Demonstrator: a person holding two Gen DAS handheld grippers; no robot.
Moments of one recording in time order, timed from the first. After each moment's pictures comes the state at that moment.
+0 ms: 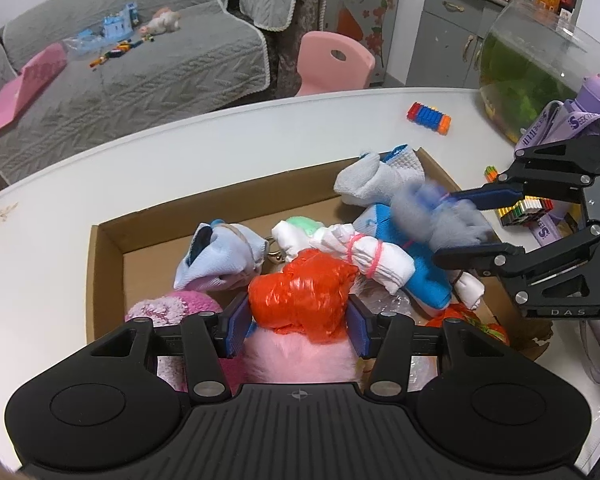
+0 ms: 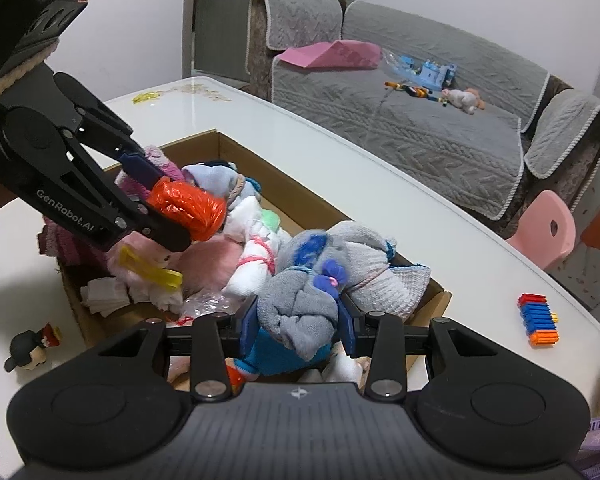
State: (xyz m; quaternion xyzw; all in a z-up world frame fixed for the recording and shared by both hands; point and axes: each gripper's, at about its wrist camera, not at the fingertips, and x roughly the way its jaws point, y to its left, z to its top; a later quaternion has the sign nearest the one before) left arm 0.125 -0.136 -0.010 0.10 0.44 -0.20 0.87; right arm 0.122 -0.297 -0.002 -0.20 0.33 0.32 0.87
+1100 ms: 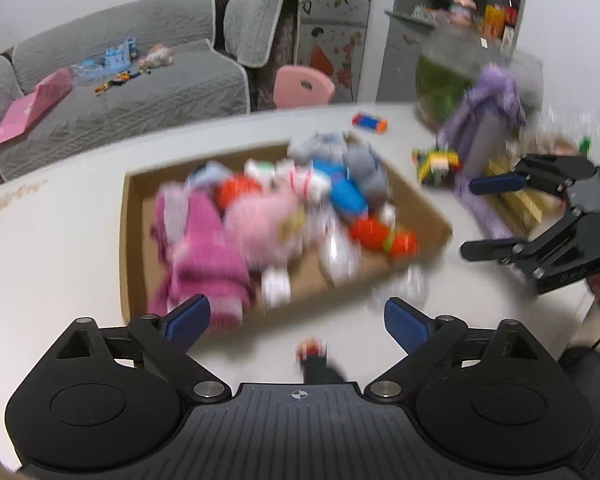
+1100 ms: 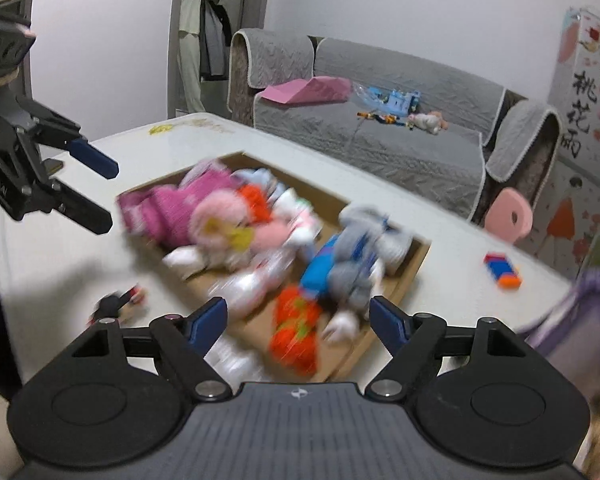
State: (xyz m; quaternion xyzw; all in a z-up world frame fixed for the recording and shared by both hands) left arm -0.032 -0.083 0.004 0.09 0.39 -0.24 0.89; right arm -0.002 -0.331 0.007 -0.15 0.28 0.29 0.90
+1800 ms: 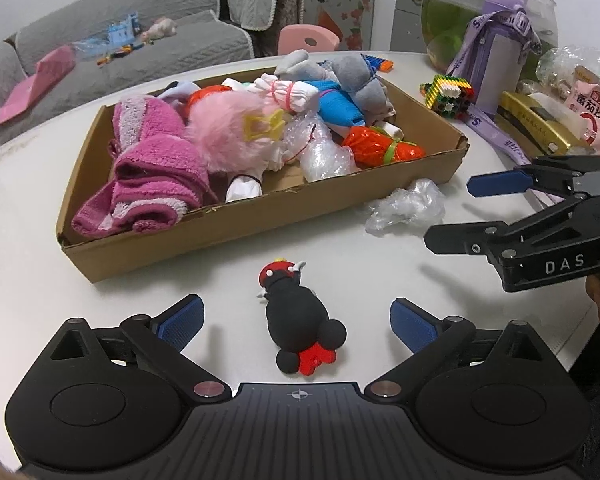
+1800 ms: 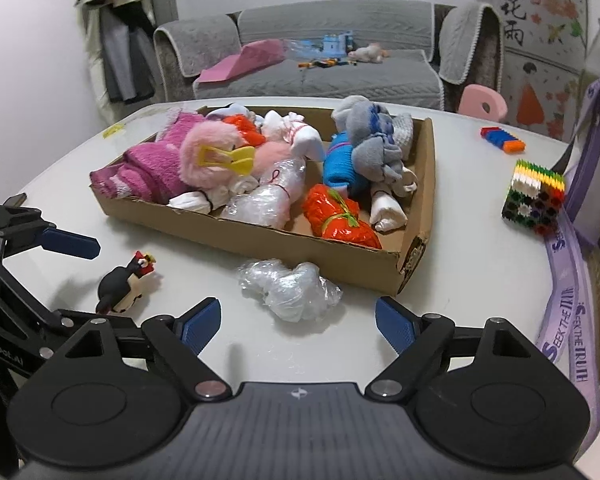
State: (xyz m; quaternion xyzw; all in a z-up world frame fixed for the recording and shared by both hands) left arm -0.043 -0.112 -0.067 0.10 0.41 -0.21 0.88; right arm -0.017 -0.309 -0.058 -0.03 0.35 0.19 0.92
